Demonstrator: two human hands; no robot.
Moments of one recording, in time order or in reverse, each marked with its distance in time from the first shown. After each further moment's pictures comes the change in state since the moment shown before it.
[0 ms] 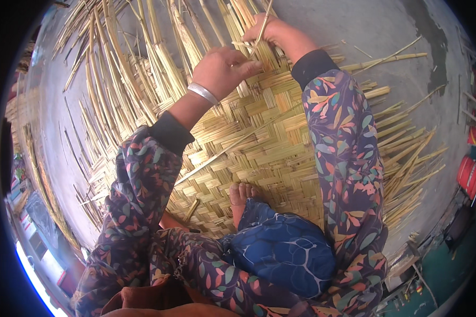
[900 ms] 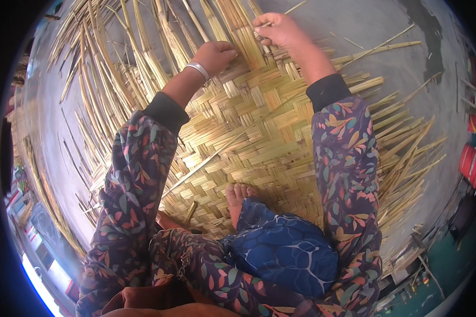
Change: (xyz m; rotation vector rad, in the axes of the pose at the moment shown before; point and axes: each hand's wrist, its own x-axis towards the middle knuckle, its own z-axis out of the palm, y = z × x) left_hand 0.050 -0.040 0.036 -0.368 -0.295 -0.280; right_hand -0.062 0.019 -0.022 0.454 0.150 -0.018
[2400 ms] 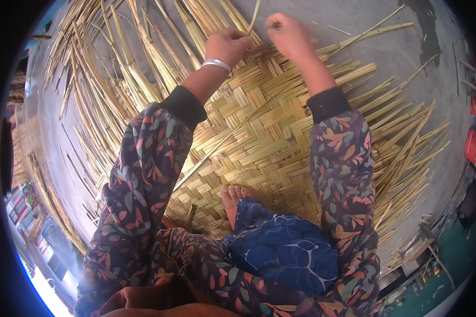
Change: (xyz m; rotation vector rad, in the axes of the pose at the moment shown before) left_hand 0.026 0.050 0.056 -0.171 0.273 0.027; right_hand -0.021 0.033 -0.034 -0.433 0.383 -0.268
